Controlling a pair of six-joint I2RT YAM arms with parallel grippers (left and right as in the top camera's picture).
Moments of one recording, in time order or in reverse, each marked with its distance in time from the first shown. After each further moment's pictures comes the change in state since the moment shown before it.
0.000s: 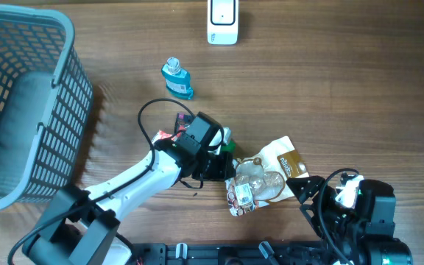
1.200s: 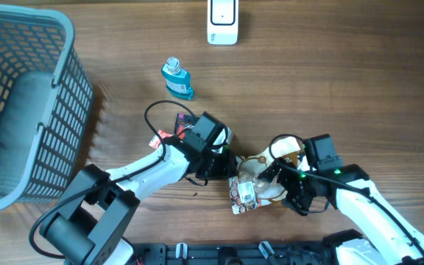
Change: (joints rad) left arm -0.002 0.119 0.014 0.062 -0.001 -0.058; right arm 0.338 0.912 0.011 0.511 0.105 0.023
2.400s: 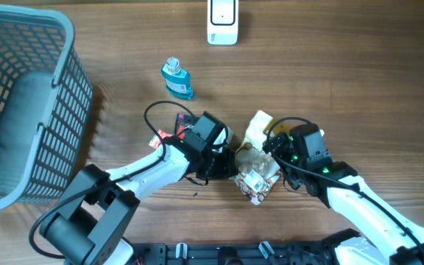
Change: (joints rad) left arm 0.000 0.000 0.002 0.005 0.000 -0.026; right arm 0.081 0.065 0.013 0.377 0.356 0.251
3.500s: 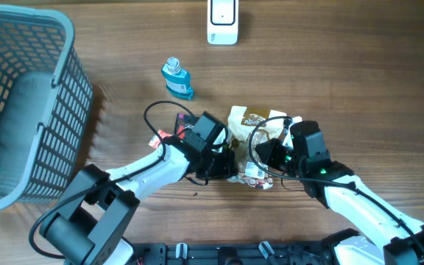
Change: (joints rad) left arm 0.000 0.000 0.000 -0.003 0.000 0.000; right arm 0.000 0.032 -0.034 0.218 -0.194 -0.428
